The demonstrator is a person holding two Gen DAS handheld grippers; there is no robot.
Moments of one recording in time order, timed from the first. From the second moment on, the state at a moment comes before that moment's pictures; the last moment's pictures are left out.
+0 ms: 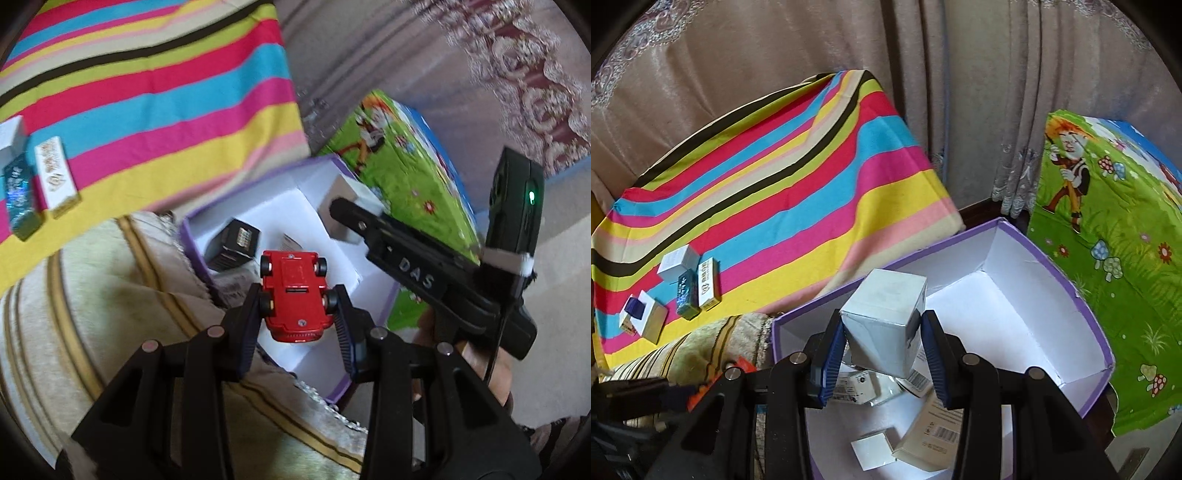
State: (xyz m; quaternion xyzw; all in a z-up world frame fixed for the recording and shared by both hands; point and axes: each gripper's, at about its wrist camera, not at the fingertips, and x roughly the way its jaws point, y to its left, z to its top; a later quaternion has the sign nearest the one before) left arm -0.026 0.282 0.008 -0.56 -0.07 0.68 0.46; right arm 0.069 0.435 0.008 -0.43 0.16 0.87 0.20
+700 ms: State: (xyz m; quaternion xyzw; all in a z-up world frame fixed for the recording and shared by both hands) left arm -0.050 0.235 0.005 -0.56 -0.12 0.72 0.39; right arm 0.062 0.421 0.003 -0.43 0.17 0.86 0.19
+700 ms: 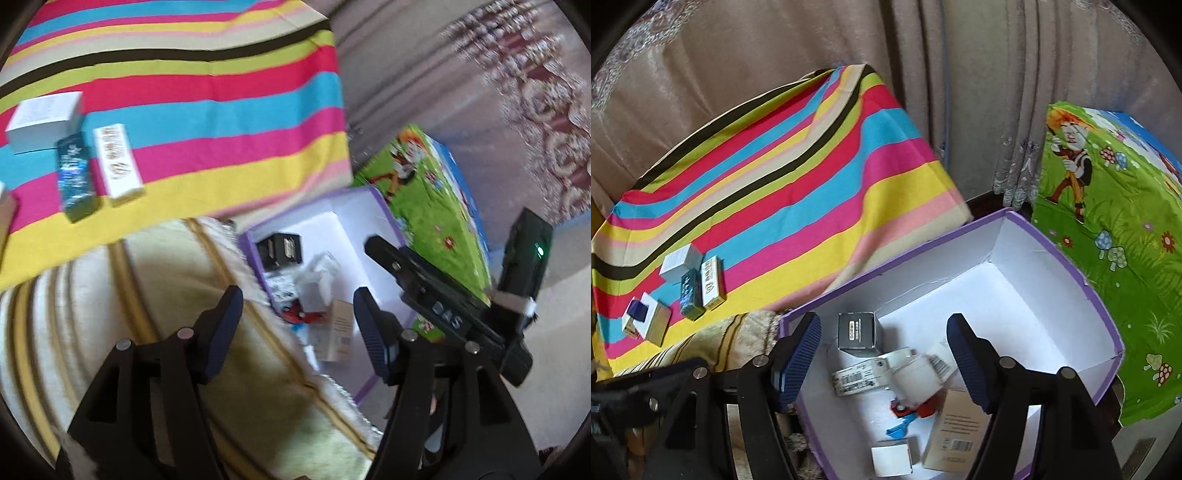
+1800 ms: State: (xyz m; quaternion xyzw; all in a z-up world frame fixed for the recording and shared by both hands) left arm -0.126 0.055 0.019 -0.48 -0.10 0.86 0.17; right arm -0.035 0.280 0.012 -0.45 0.05 0.89 0.06
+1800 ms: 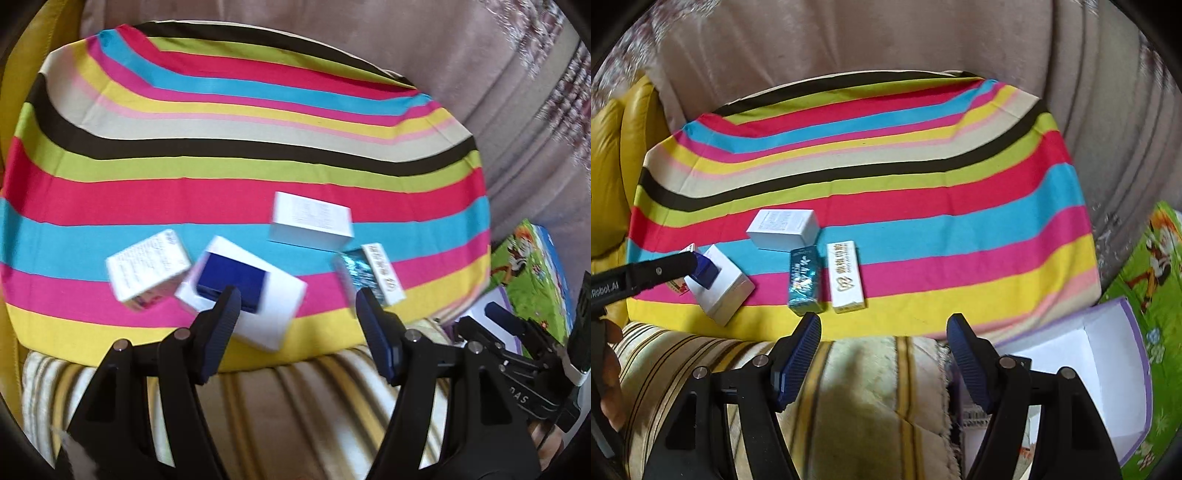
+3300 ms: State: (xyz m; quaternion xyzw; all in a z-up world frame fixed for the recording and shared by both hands) left arm -0.143 0.050 -0.018 -0.48 0.00 0.87 0.11; right arm -0.114 0.216 -0.038 -0.51 -0.02 0.86 -0.01
